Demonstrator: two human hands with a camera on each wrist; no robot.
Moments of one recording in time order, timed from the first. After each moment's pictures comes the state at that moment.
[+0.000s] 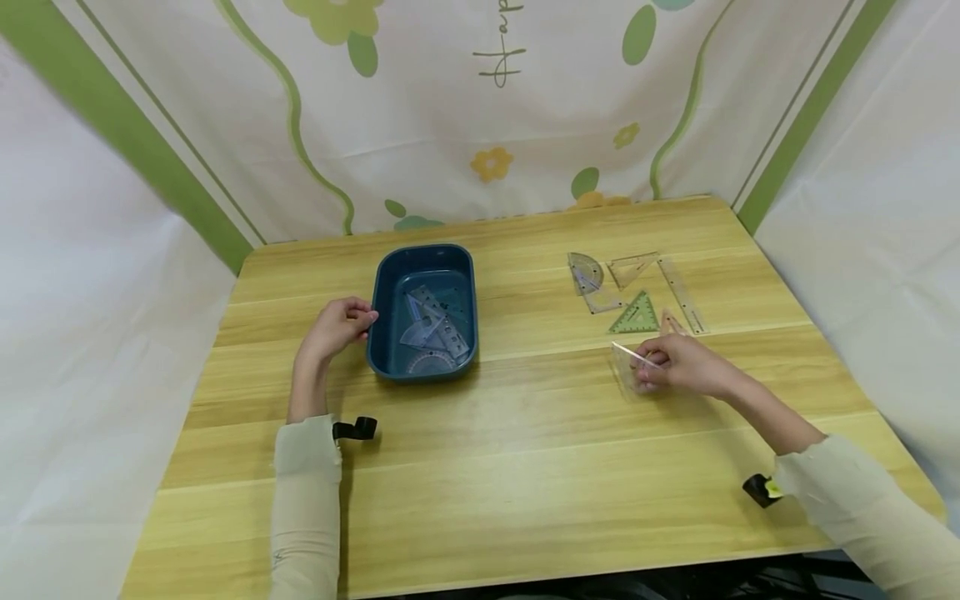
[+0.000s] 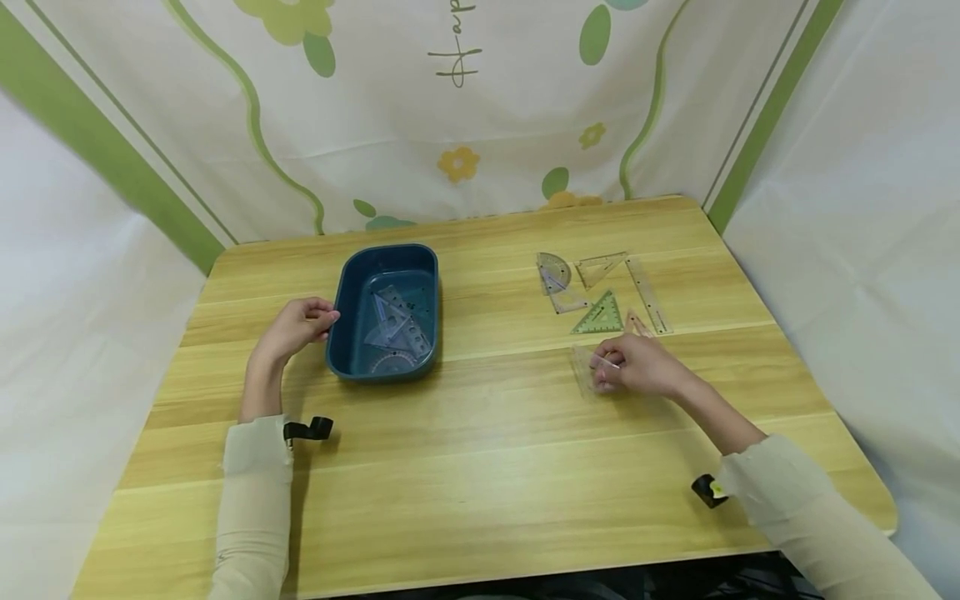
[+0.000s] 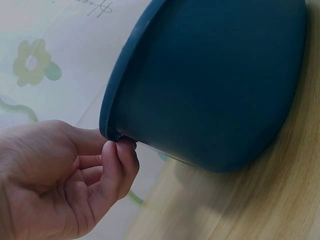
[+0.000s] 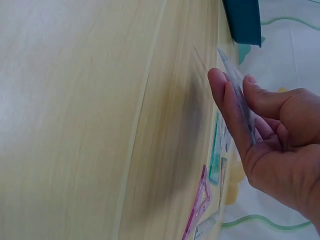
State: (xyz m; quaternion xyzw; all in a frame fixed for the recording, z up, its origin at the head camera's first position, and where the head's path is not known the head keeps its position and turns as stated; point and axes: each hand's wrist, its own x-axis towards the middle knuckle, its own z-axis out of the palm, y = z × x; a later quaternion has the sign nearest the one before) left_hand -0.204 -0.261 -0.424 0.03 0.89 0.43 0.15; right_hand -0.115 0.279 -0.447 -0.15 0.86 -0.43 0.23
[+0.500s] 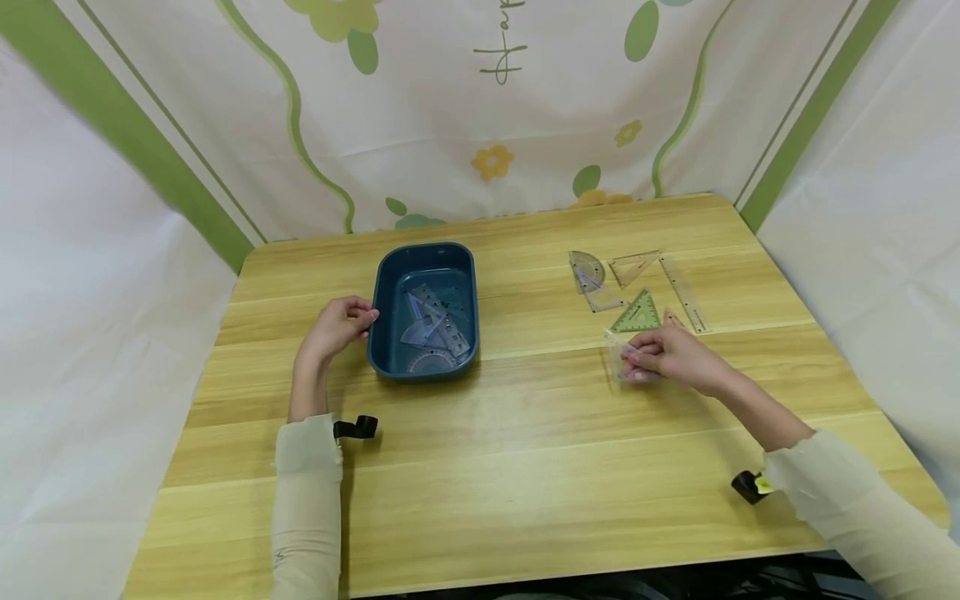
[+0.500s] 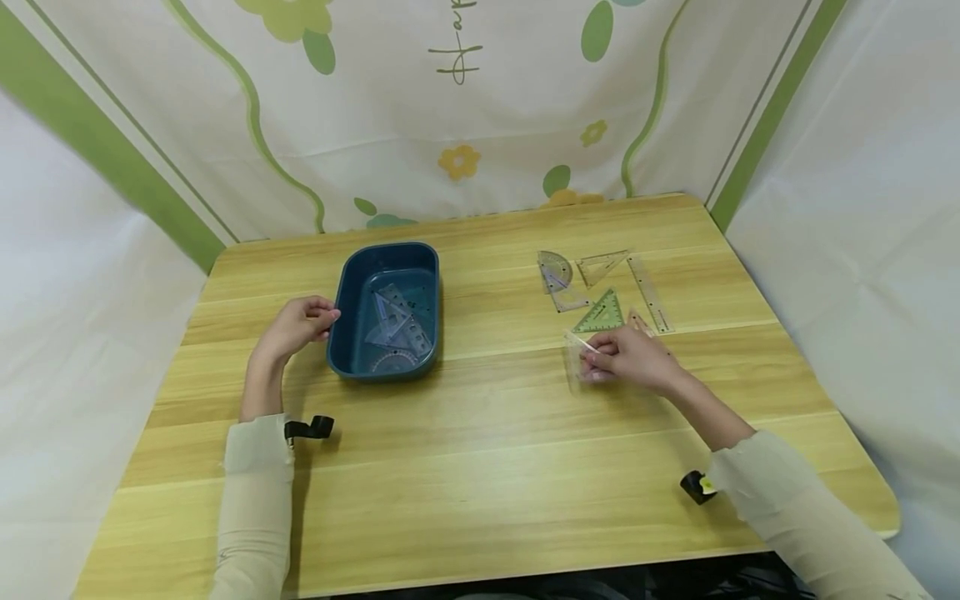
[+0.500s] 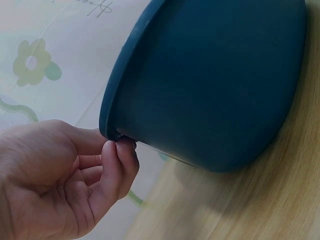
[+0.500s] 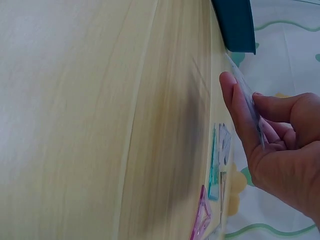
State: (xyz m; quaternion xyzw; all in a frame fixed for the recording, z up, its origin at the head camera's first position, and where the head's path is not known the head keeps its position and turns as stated) left_hand -0.204 -0.261 -0.423 0.03 0.89 0.43 0.15; right_hand -0.122 0.266 -0.445 -0.14 0.87 -0.44 0.18
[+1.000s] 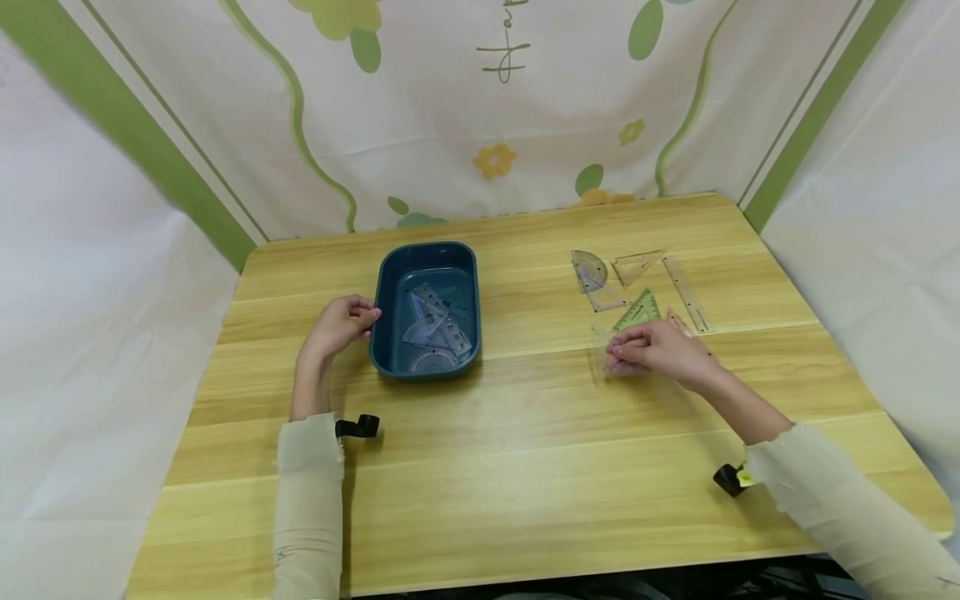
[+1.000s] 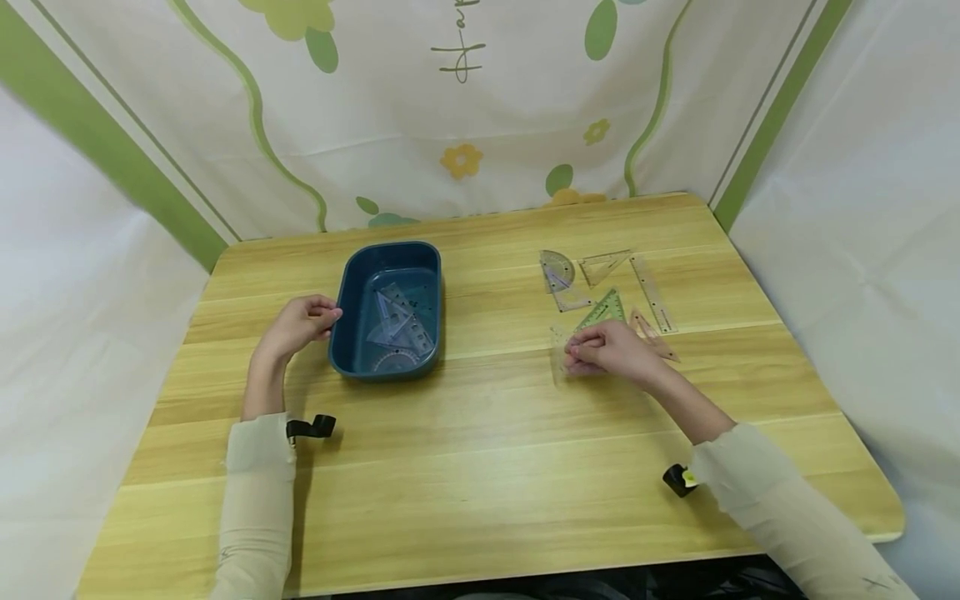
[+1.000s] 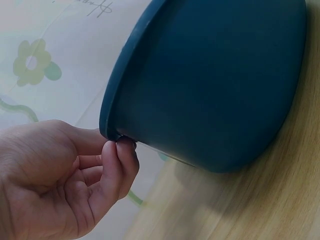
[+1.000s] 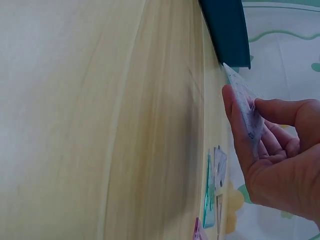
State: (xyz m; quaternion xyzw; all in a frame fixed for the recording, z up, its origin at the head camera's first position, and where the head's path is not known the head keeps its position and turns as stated) left_hand -0.205 -0.261 -0.423 0.02 0.89 0.44 0.15; right_hand -0.128 0.245 -0.438 -0.06 0.83 -0.50 0.23
